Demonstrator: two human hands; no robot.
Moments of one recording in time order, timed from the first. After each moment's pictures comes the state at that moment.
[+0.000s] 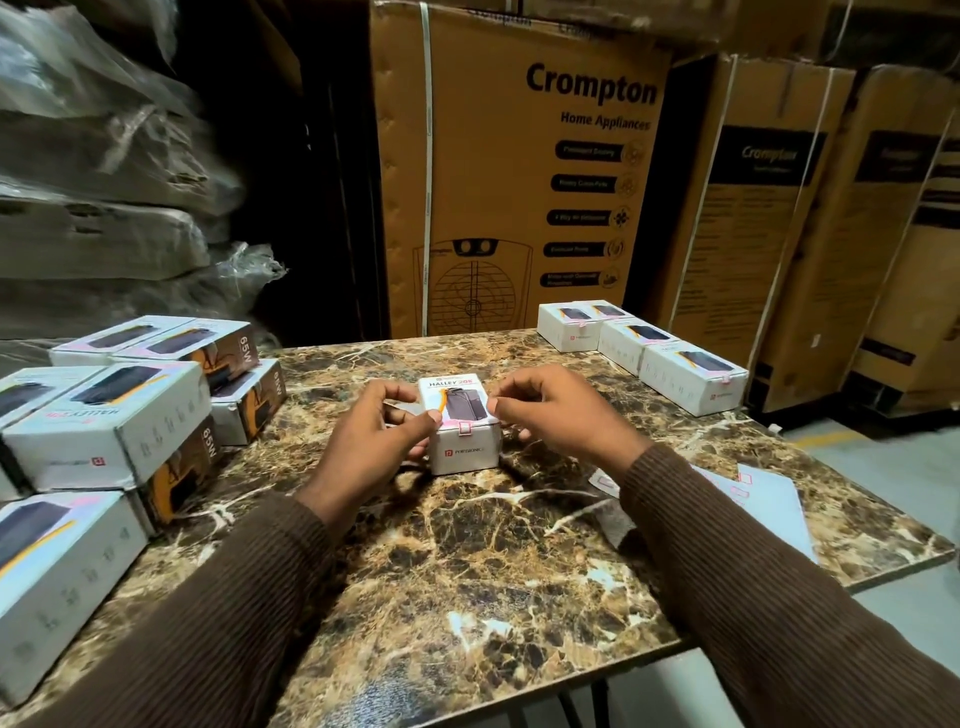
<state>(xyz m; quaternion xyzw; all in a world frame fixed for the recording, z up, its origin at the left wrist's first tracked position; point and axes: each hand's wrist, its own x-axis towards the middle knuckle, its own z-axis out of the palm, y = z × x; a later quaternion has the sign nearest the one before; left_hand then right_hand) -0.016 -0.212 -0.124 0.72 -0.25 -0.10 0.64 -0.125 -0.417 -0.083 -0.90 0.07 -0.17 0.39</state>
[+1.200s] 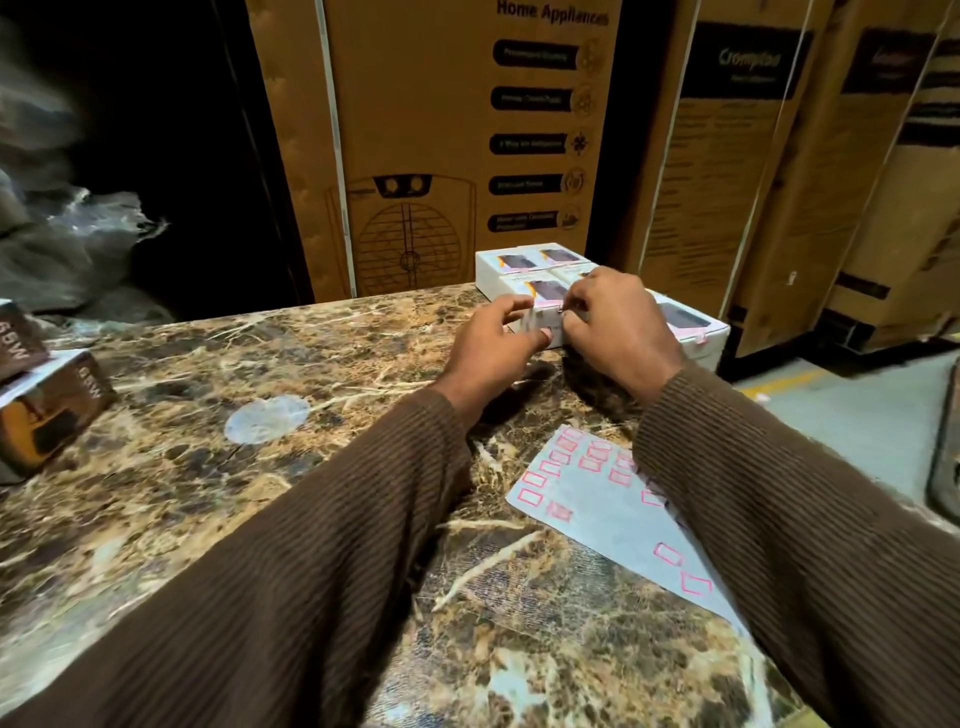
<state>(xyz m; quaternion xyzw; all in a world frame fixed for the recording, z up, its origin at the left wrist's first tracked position) 0.012 -0.479 -0.137 0.71 -0.34 -0.13 0.61 -0.089 -0.601 -0.101 -0.93 0.21 -0.31 0.04</state>
